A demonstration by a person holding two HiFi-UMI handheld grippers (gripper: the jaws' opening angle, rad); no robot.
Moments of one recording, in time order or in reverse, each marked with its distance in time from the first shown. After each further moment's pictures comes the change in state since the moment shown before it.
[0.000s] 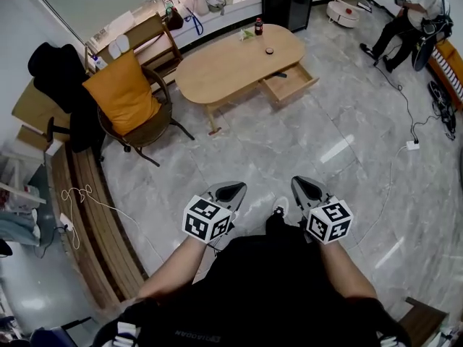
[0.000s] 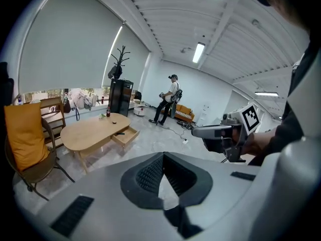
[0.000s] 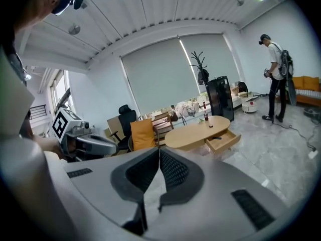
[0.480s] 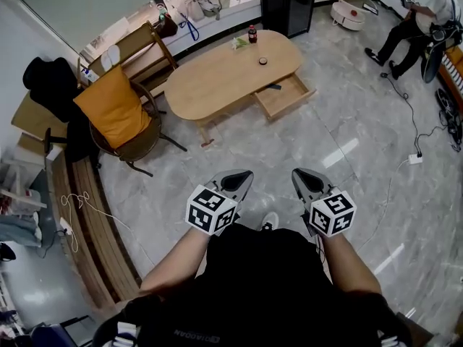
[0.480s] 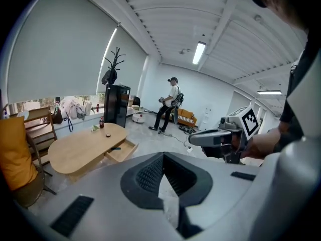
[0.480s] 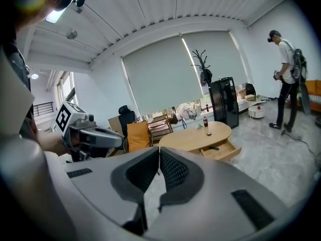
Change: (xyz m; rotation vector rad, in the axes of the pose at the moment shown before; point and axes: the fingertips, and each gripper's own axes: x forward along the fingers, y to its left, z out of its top) left arm 0.152 0.012 0.125 0.041 -0.053 0.014; right arm 0.047 -0.153 0.081 -0.054 0.009 0.076
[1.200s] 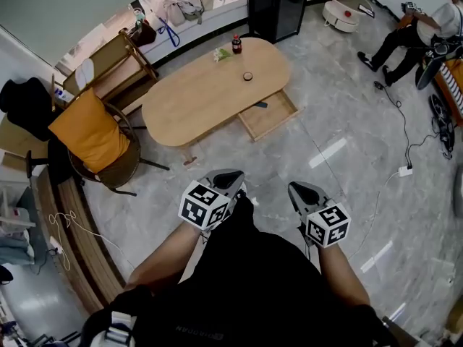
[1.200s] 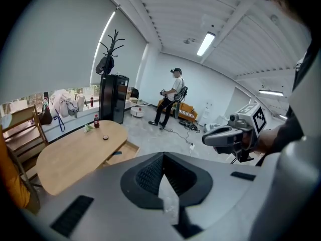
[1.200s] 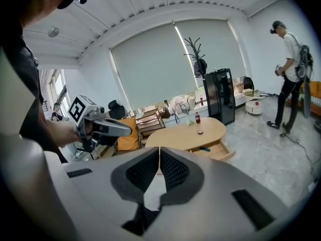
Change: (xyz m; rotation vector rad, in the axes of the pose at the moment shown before) left arm 0.144 0.128 0.078 -0.002 0.106 -0.047; right arm 0.095 -0.134 0.049 0.018 0.111 -0.038
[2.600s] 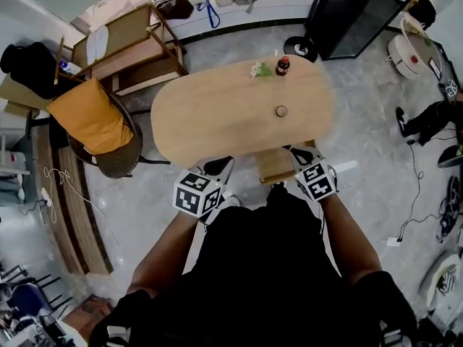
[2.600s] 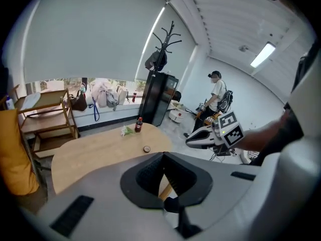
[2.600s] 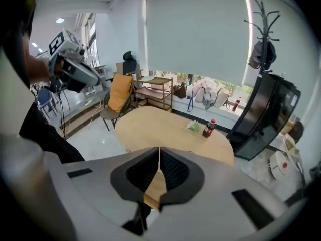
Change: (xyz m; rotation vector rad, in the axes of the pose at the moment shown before) left arm 0.123 0.312 0.139 -0.331 -0.032 0.329; right arm 0.390 -0.243 0.144 -0.569 0.417 0.199
